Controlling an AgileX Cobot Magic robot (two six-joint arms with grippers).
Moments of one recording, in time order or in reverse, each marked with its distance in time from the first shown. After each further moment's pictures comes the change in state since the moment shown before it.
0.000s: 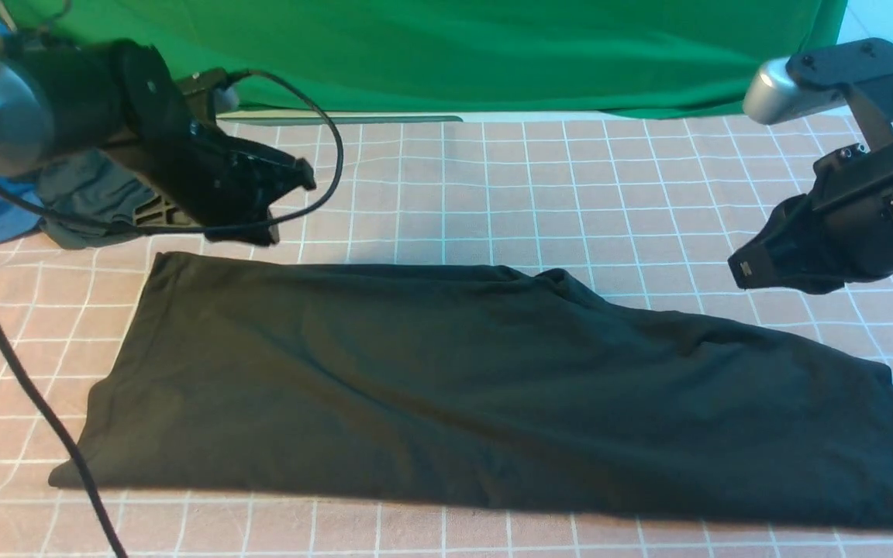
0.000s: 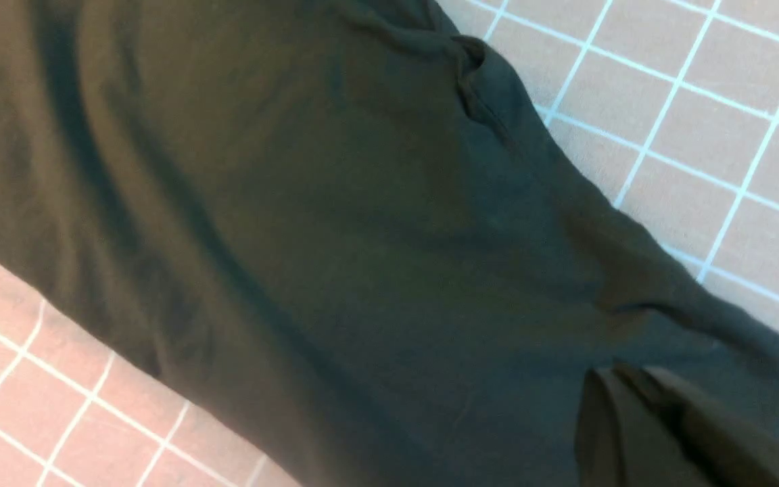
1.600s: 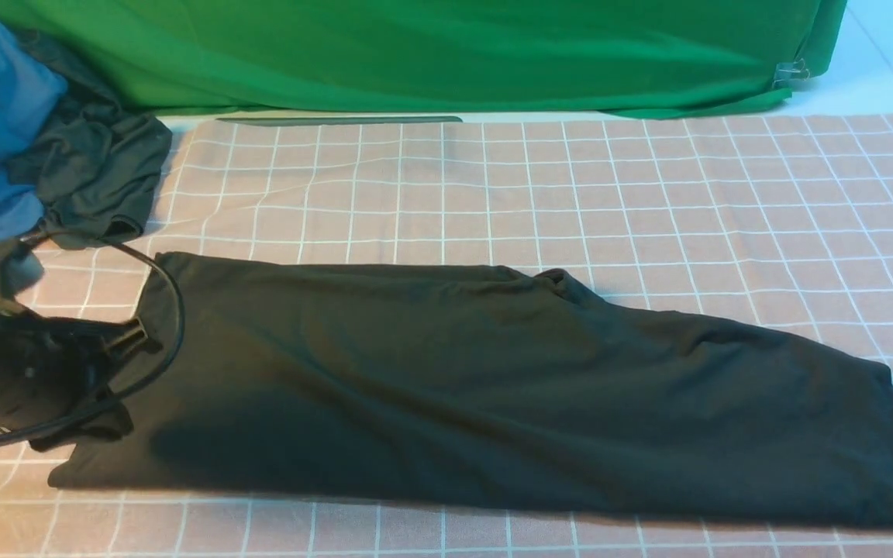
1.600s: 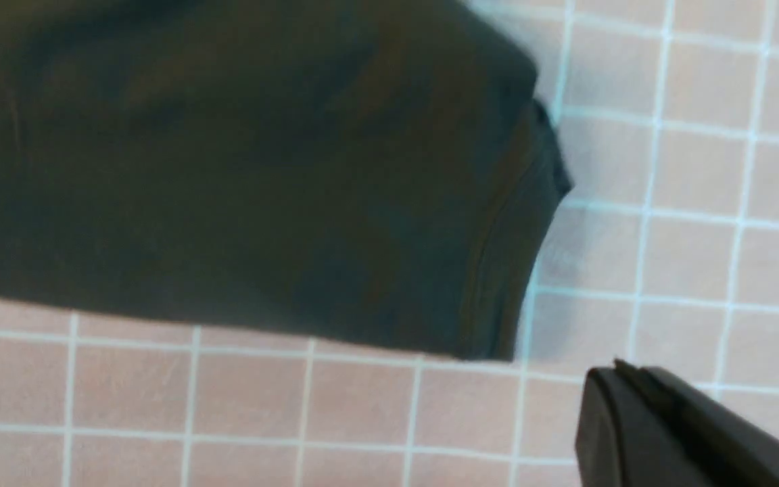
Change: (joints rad) right arm -0.162 -0.216 0.169 -0.445 0.278 0.335; left arm 0.187 -0.508 0.669 0.006 -0.015 -0.162
